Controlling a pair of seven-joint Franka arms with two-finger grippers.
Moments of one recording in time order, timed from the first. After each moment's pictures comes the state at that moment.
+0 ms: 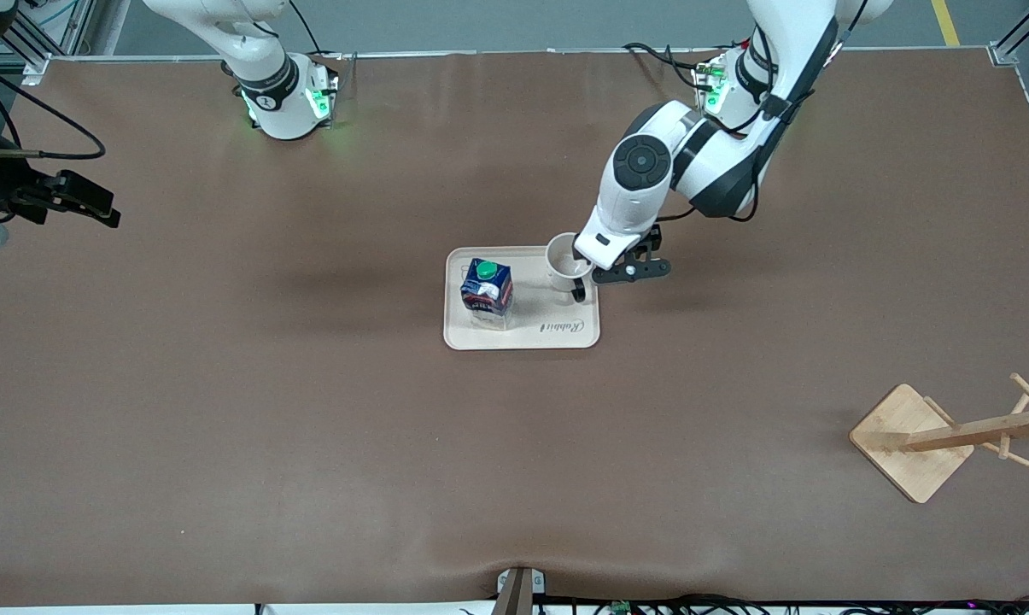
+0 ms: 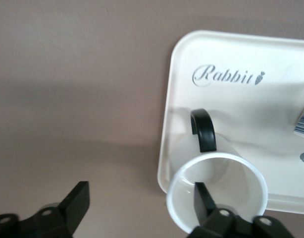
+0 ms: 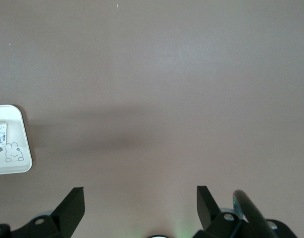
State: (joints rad) left arm -0.41 0.30 -0.30 -2.10 0.06 2.29 -0.87; right arm -0.05 -0.02 0.04 -1.61 0.00 1.50 0.05
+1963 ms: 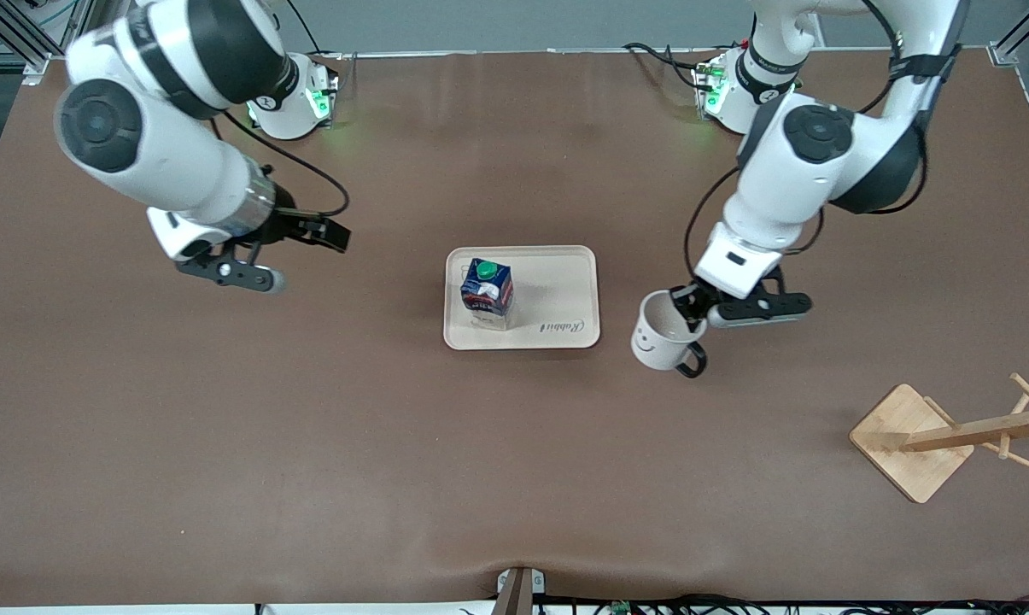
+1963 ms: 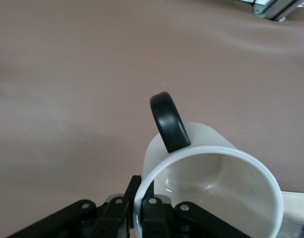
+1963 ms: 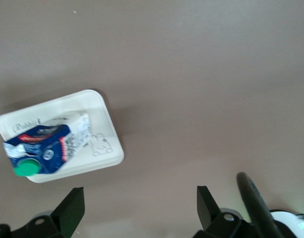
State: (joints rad) left arm -0.09 0.13 -0.30 -2.00 0.08 2.39 -0.54; right arm 0.36 0.16 0.06 -1.62 0.16 1.65 0.67
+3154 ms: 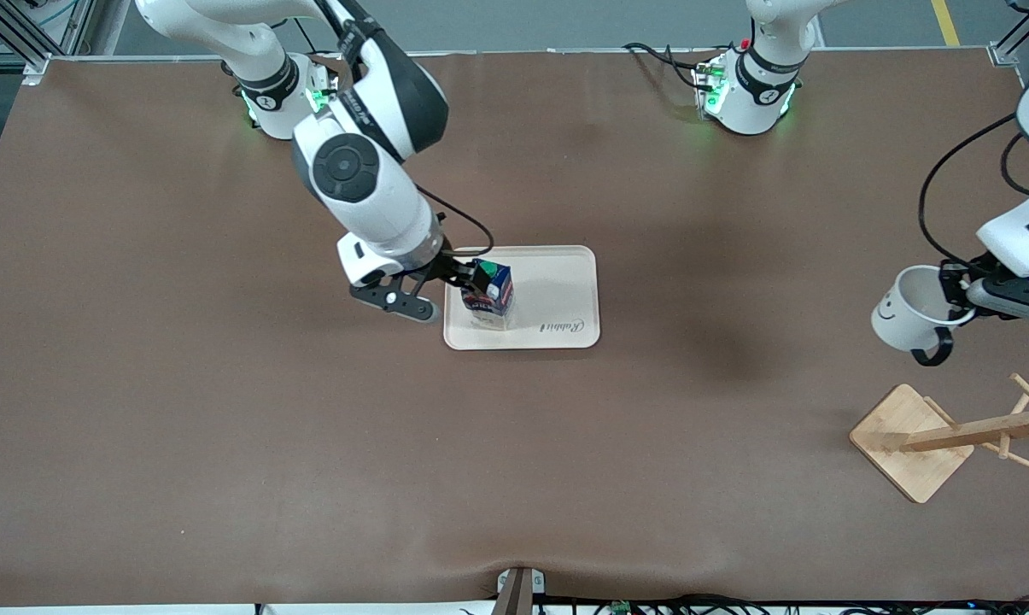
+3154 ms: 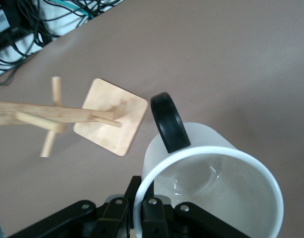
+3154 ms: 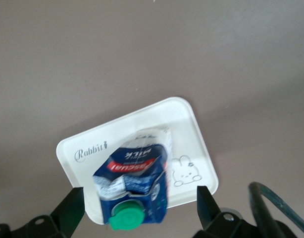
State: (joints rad) left arm 0.40 0.05 -0.30 -1.84 0.08 2.11 0.56; right arm 0.59 0.41 0.06 -1.58 0.16 2.05 0.94
